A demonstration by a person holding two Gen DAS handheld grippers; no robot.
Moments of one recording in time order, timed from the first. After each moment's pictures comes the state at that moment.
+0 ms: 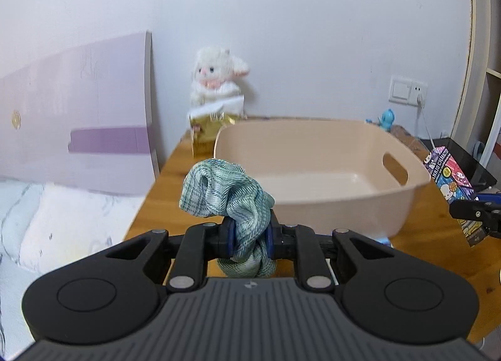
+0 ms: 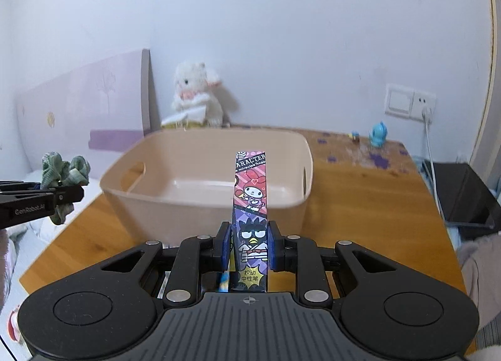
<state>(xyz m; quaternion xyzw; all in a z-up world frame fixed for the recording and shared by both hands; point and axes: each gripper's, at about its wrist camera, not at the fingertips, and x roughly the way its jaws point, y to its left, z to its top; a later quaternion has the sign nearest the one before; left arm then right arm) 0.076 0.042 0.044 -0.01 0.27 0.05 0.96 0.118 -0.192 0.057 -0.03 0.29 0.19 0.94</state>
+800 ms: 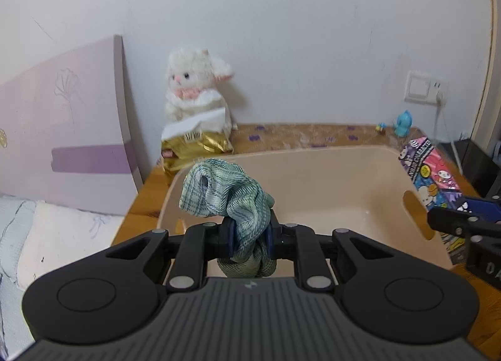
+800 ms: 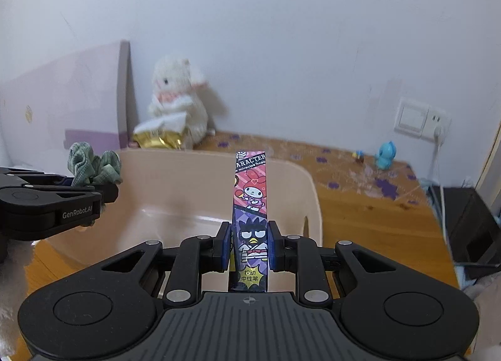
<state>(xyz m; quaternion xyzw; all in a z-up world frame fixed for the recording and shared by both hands) 0.216 0.008 0.041 0.01 0.30 0.07 0.95 0.229 -0.159 0.047 -0.06 0.30 0.17 0.94</state>
